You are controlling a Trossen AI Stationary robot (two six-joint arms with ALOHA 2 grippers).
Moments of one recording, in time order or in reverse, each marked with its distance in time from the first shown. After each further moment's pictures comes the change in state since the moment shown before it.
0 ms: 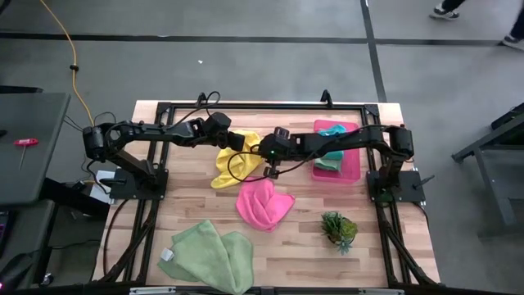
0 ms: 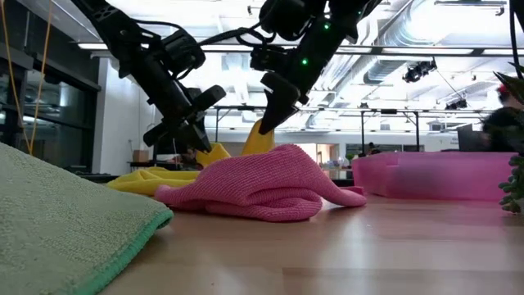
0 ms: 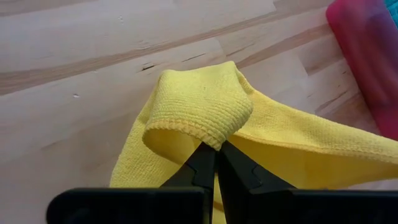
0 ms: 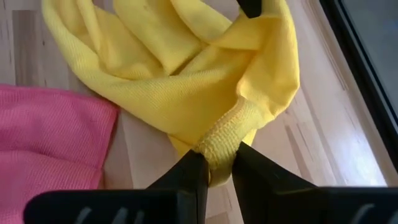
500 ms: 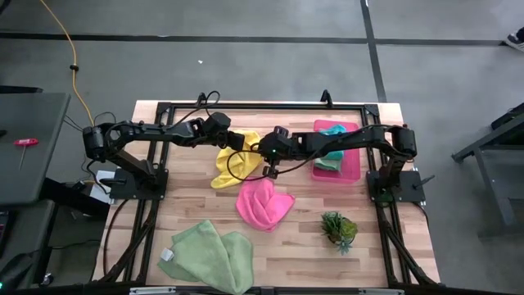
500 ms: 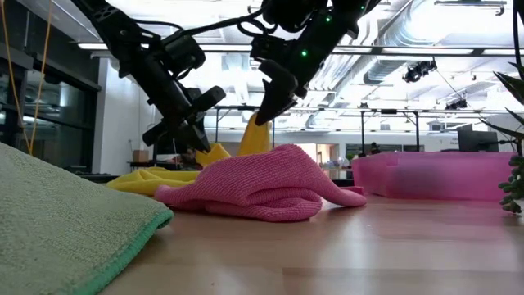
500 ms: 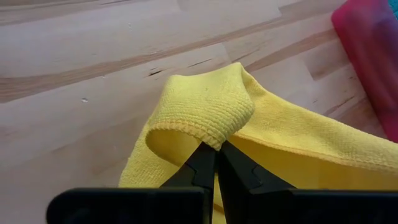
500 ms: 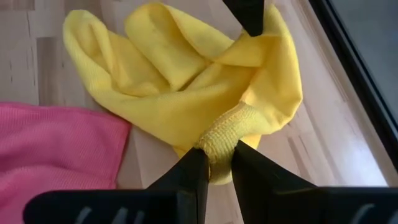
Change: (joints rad) left arm 0.001 0.000 0.000 0.000 -0.024 0.000; right arm 0.002 -0.025 0.000 0.028 -0.020 0.015
